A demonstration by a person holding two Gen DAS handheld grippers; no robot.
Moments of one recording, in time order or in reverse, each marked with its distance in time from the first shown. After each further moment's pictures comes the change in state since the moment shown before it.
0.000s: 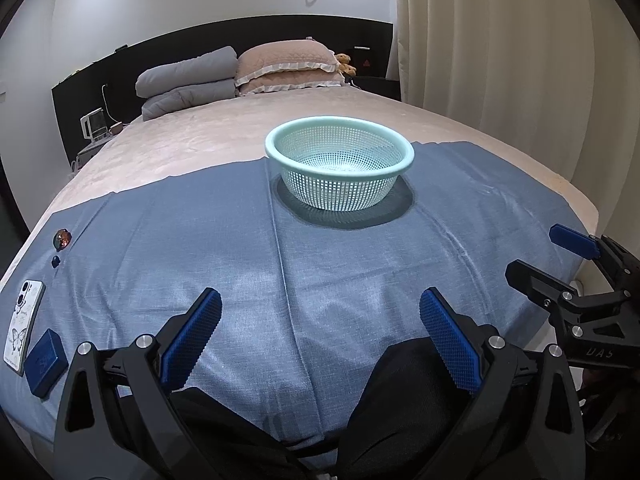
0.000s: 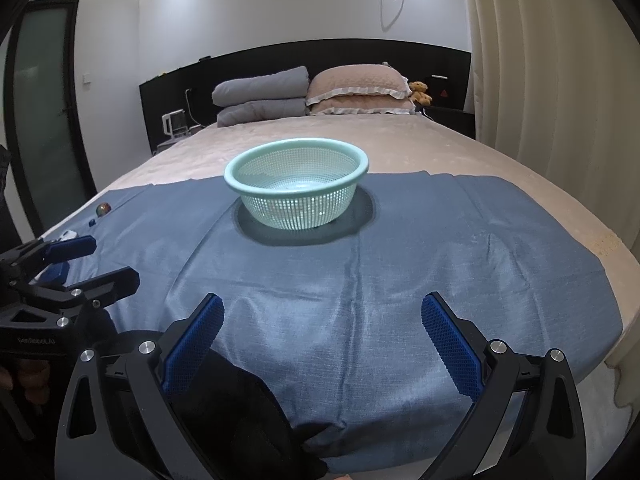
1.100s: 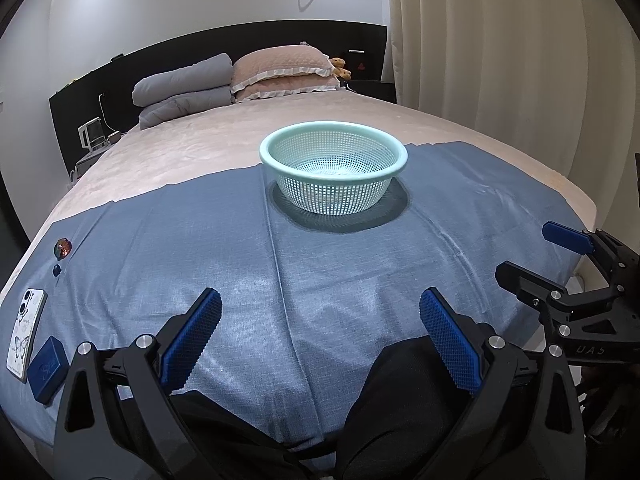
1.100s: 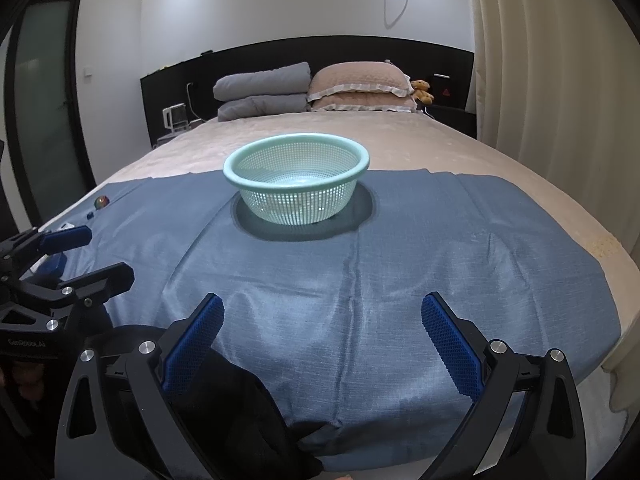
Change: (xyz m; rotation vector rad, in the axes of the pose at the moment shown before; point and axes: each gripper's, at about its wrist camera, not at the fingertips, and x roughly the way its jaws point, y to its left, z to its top) left arm -0.001 -0.007 0.000 0.024 -0.018 -0.004; right arm 0.003 0.000 -0.001 -0.017 0.012 -0.001
